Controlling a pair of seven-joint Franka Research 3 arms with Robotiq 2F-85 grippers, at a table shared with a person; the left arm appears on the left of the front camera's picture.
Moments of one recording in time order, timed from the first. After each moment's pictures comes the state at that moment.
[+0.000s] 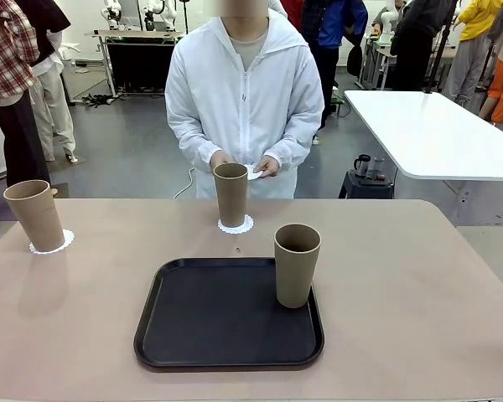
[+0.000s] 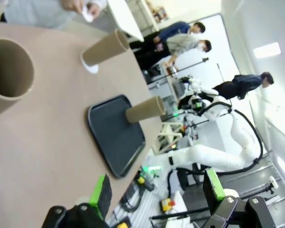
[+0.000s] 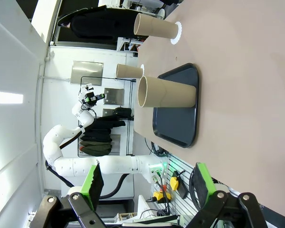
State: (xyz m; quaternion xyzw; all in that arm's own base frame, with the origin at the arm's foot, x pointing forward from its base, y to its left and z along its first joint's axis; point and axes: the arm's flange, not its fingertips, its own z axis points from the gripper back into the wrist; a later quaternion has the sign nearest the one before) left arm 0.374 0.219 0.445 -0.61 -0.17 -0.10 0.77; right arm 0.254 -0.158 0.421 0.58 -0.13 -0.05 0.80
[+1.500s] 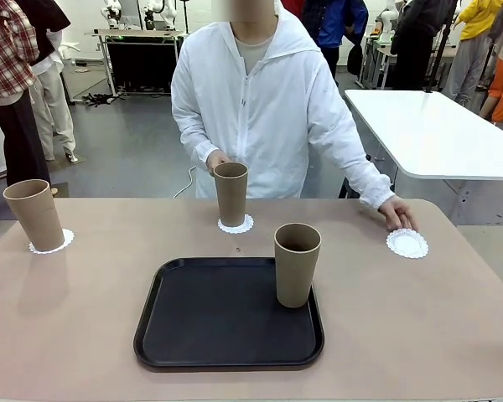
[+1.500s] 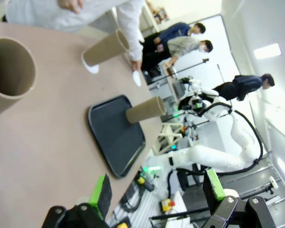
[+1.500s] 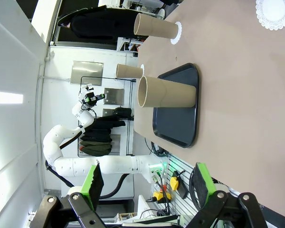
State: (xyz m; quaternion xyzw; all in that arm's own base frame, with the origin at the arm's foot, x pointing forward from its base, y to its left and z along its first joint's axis) left arm 0.373 0.220 0.444 -0.61 -0.17 -0.09 0.77; right arm 0.254 -0.158 0.421 0.58 -0.13 -0.05 0.80
